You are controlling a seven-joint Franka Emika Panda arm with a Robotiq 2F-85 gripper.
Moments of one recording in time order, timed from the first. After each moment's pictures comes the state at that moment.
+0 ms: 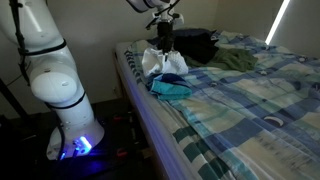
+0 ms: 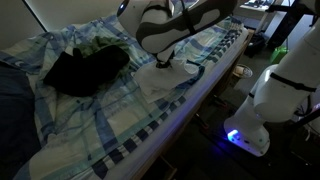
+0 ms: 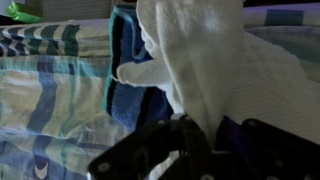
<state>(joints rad) 0.20 -0.06 0.25 -2.10 -0.33 1.62 0.42</state>
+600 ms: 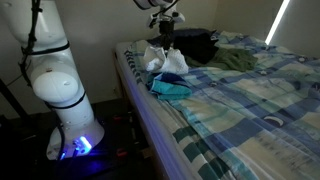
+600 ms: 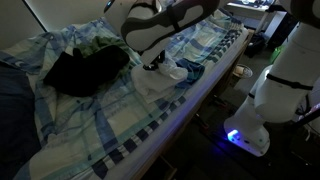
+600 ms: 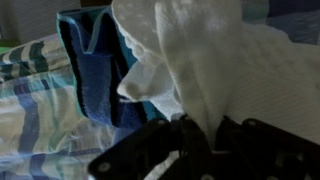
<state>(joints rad) 0.23 0.05 0.25 -1.96 -0.27 1.62 0.67</state>
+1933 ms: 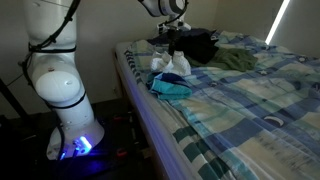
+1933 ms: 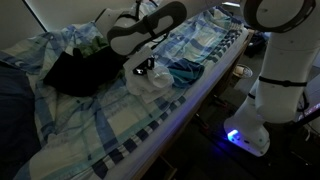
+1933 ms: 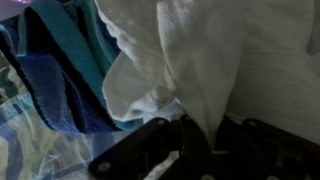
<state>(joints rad) 0.28 0.29 0.21 -1.76 -0.24 1.62 0.90</state>
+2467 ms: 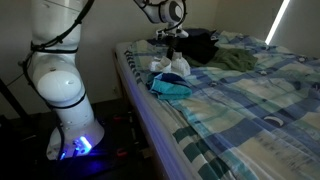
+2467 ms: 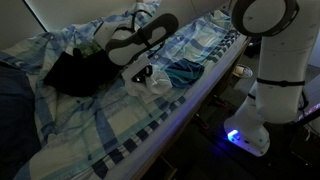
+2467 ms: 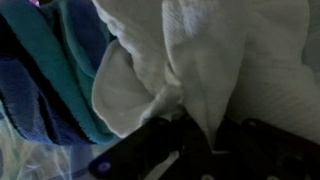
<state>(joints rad) 0.31 0.37 0.20 -1.74 -0.24 1.64 0.92</state>
